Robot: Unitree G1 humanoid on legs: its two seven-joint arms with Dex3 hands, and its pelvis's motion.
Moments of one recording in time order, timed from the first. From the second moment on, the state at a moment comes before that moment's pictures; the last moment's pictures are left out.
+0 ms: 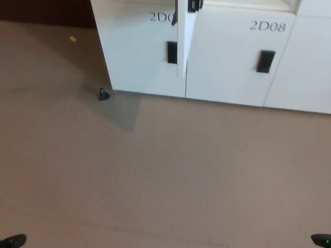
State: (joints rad) left_arm 0.15 0.37 0.24 0.77 -0.10 -0.14 -0.18; right_arm 0.01 -0.39 0.03 1.05 -0.18 -0.39 -0.09
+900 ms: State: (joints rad) left_arm 0.17 0.38 0.22 0.78 -0.08 -0.17 -0.17; right_arm 0.01 -0.38 0.04 1.06 -0.19 -0.40 -0.10
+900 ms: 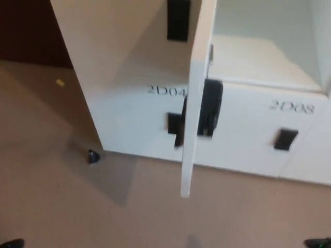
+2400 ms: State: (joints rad) left_arm 0.18 0.39 0.21 0.88 -0.08 -0.26 -0.17; right_arm 0.02 -0.38 0.05 1.09 -0.19 -0.42 -0.10
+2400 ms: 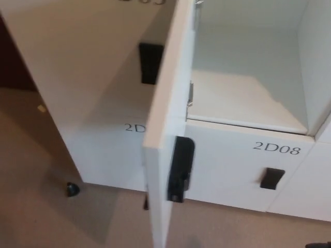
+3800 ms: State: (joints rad) left_arm 0.18 0.41 0.19 0.85 -0.08 -0.26 -0.15; right_arm 0.00 -0.39 0.08 1.09 -0.20 -0.41 -0.10
